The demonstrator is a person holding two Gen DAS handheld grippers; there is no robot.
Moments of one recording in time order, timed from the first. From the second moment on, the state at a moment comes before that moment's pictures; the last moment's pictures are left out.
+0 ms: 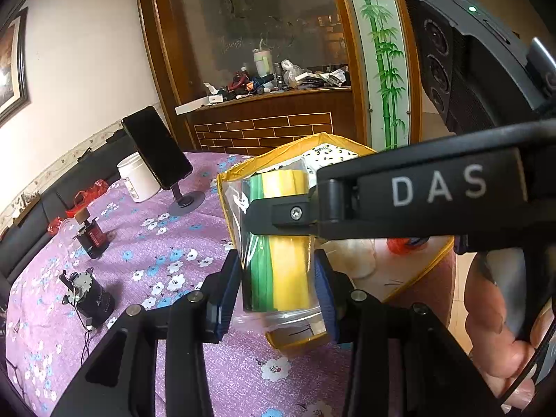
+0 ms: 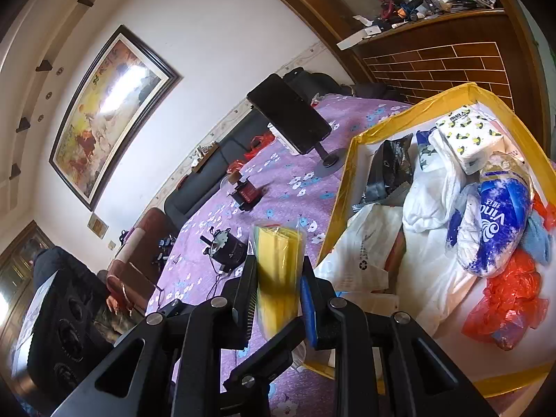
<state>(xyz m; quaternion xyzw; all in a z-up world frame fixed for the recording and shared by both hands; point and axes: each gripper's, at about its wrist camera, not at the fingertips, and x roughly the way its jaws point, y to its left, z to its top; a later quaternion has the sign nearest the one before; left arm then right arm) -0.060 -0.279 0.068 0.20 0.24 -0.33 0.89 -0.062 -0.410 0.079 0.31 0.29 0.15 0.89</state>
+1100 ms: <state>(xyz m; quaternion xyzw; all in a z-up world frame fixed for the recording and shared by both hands) -0.056 -0.280 0.065 0.19 0.25 -0.33 0.89 -0.061 -0.439 0.066 0.32 0.29 0.09 0.90</state>
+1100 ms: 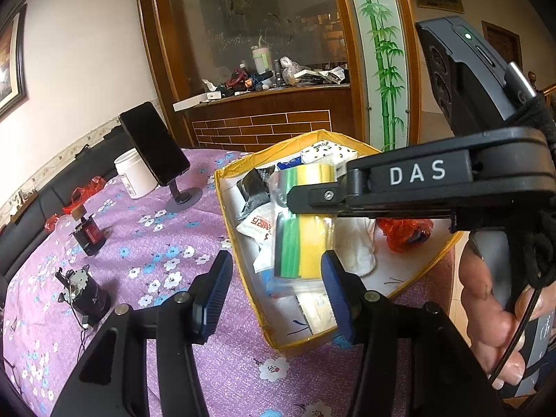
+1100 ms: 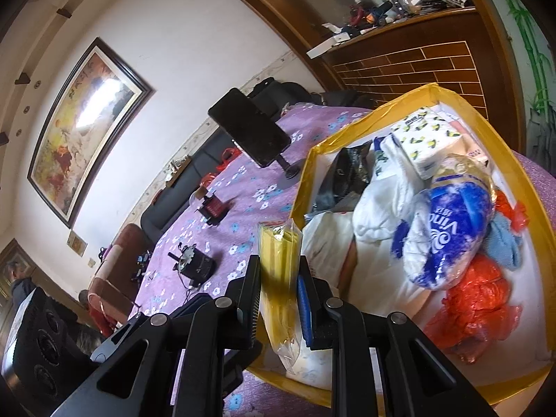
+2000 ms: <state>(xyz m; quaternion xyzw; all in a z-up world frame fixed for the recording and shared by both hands) -0.039 -0.281 0.057 0.17 0.29 -0.34 0.88 -0.051 -0.475 0.062 0.27 0.31 -0.02 0.91</state>
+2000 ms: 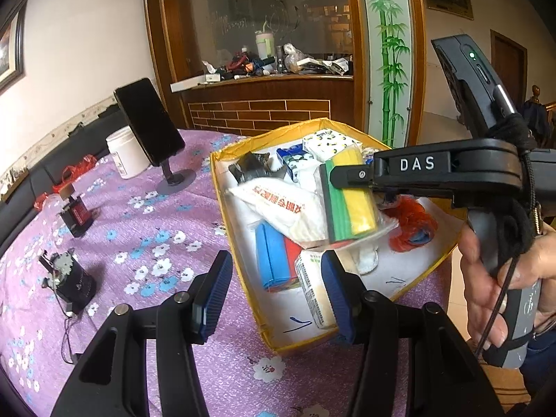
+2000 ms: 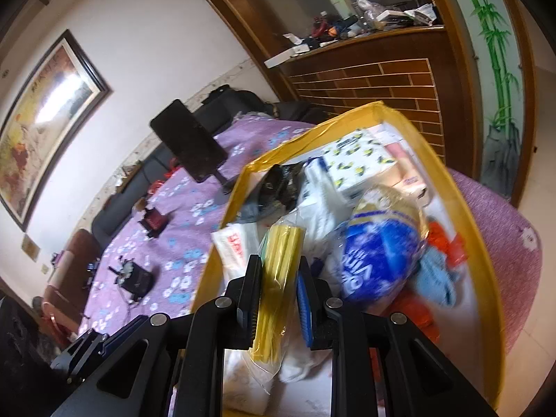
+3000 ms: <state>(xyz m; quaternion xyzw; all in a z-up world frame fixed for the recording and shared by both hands) -0.027 -0.279 0.050 0.12 0.33 -0.36 0.86 -0.061 -0.469 0.088 0.19 0.28 -0.09 0.94</state>
